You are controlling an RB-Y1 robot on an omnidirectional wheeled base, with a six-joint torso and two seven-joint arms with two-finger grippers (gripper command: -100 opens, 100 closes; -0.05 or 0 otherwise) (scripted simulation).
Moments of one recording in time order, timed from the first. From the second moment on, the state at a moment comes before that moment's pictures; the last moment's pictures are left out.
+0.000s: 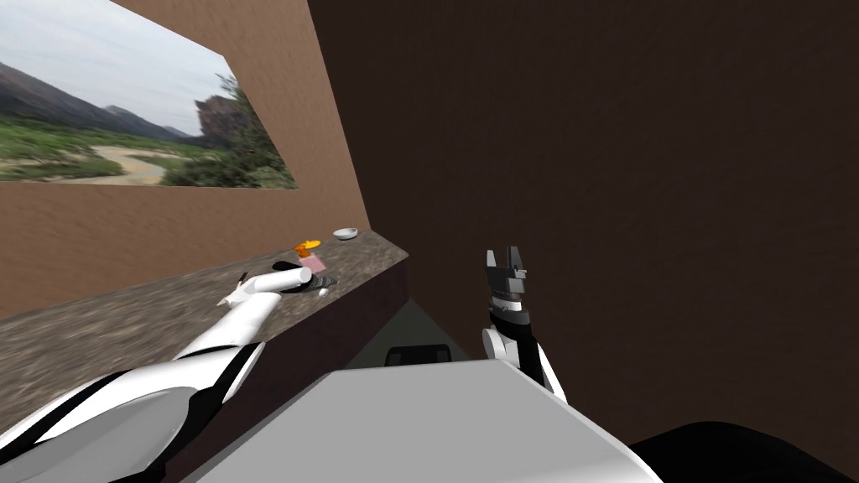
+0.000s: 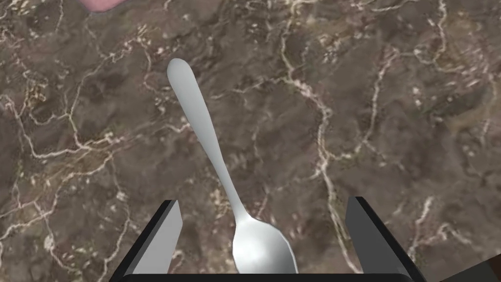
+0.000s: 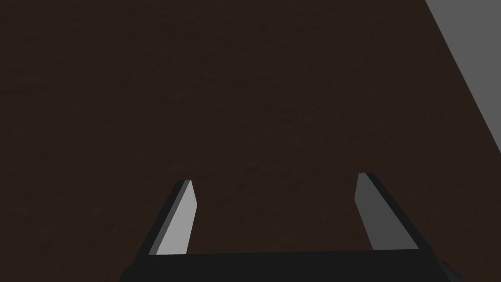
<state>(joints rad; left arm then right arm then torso) -0.38 0.77 0.24 -0.95 0.56 1.01 1.53 0.52 -0.02 0.04 -2.37 0.08 -0.53 -0.09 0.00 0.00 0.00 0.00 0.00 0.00</state>
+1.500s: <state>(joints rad) -0.39 0.77 0.26 -0.88 0.56 1.03 1.56 0.52 -0.02 0.04 -2.37 0.08 -0.53 -0.09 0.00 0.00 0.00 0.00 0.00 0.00</state>
